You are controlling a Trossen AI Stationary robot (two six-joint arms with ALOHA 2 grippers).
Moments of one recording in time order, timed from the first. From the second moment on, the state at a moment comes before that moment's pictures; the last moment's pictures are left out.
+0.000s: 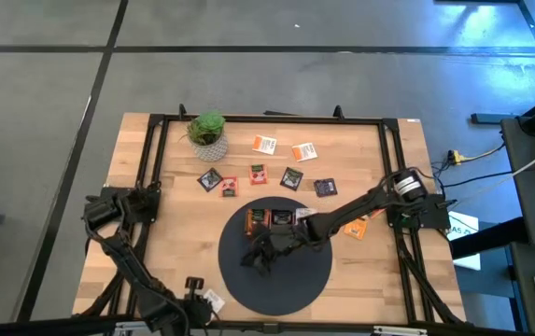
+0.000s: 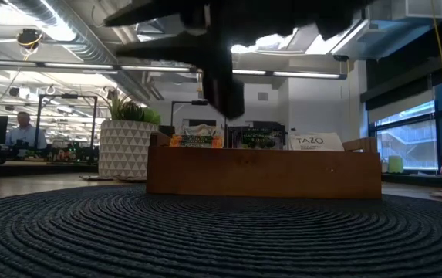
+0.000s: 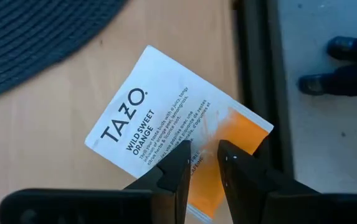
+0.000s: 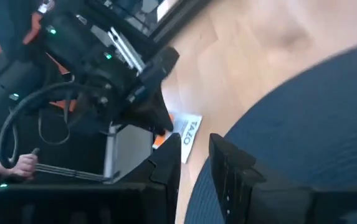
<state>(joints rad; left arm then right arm) -1.04 2.00 1.28 -0.57 -0.34 -0.95 0.34 2.04 1.25 0.39 -0.05 0.91</state>
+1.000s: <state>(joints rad) -0.99 2.00 1.28 -0.57 -0.44 -0.77 0.36 2.25 1.47 0.03 -0.13 0.85</state>
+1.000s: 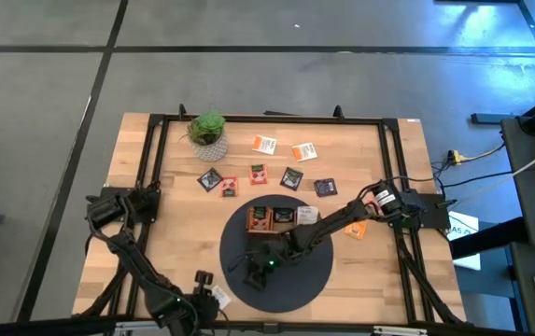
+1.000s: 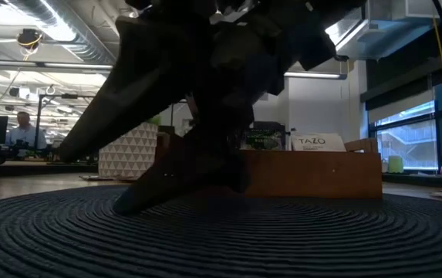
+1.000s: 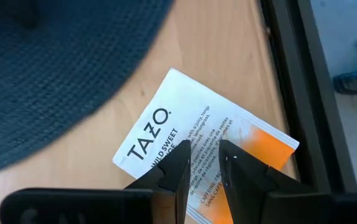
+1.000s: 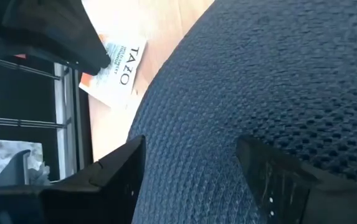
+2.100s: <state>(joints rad) -1.01 1.99 1.31 -0.57 -0.36 -0.98 0.43 2.26 1.61 0.12 -0.07 0.26</state>
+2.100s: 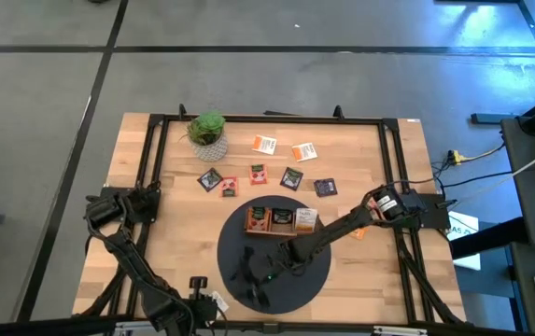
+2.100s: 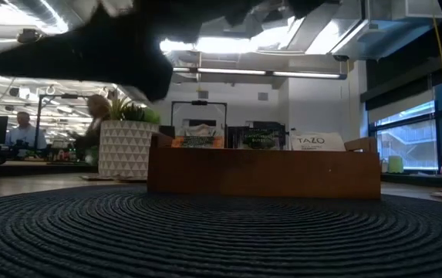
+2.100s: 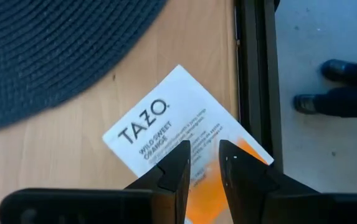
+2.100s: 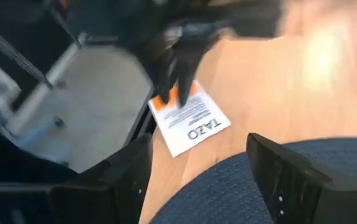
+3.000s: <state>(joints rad) -0.98 1.98 1.31 -0.45 -0.39 -0.98 0.47 2.26 1.62 0.07 0.09 0.21</state>
